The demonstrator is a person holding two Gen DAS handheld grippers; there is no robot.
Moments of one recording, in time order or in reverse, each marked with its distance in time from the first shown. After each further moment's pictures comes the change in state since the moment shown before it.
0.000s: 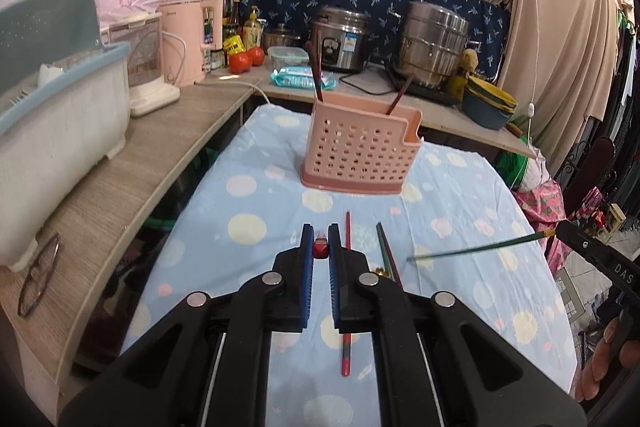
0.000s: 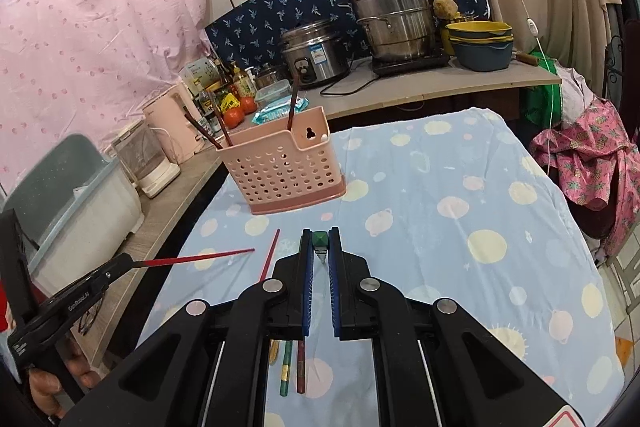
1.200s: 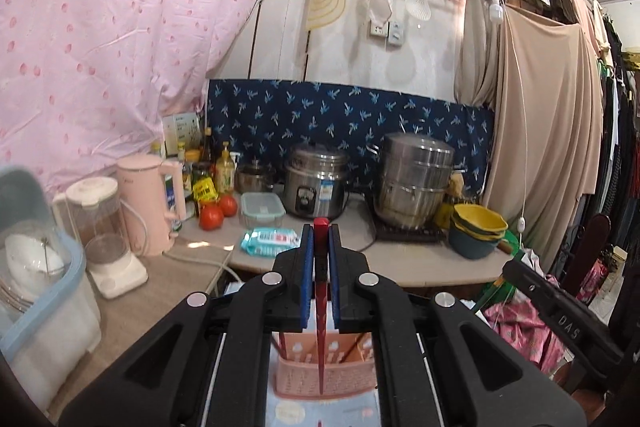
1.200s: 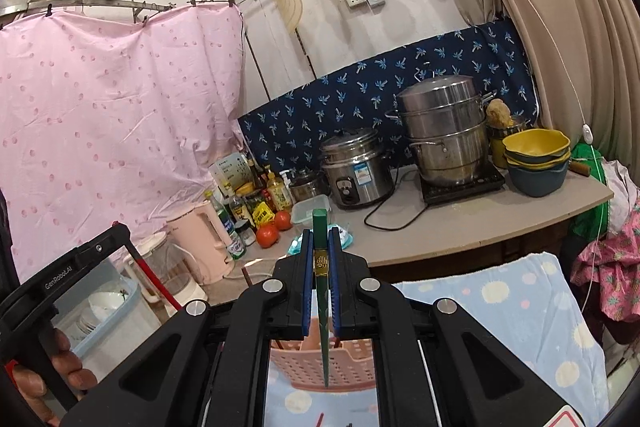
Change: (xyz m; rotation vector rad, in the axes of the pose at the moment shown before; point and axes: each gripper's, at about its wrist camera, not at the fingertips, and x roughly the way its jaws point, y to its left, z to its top) left arm 0.012 -0.047 0.225 0.048 -0.383 -0.041; right arm 0.050 0.057 0.194 -0.044 -0.304 0.115
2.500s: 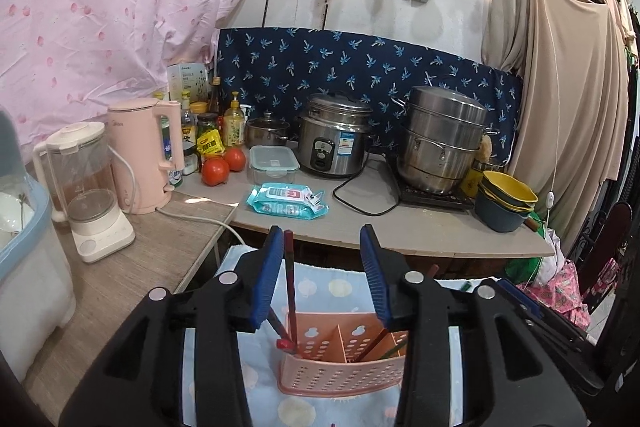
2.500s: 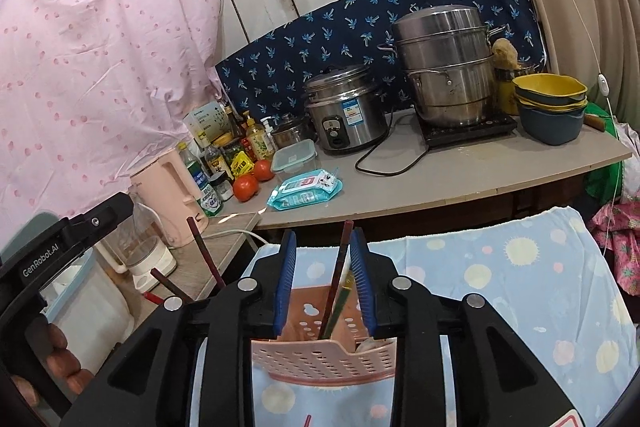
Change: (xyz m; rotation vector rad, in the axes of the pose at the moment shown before) left arm 0.084 0.024 -0.063 -0.040 0.148 0.046; right arm 0.104 -0.014 -0.066 0.019 0.174 -0.050
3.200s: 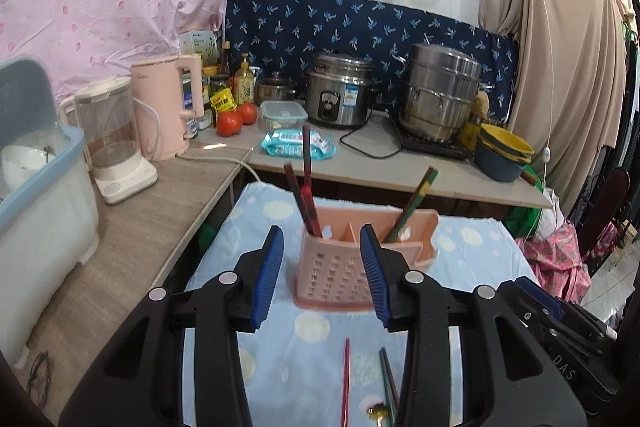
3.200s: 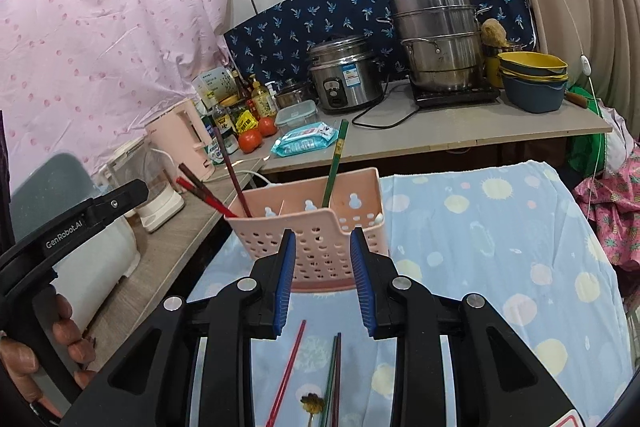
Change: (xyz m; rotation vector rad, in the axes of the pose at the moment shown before) left arm -0.061 0.010 -0.076 0.024 0.120 0.018; right arm -0.074 0.004 -0.079 -0.046 0.091 -0.016
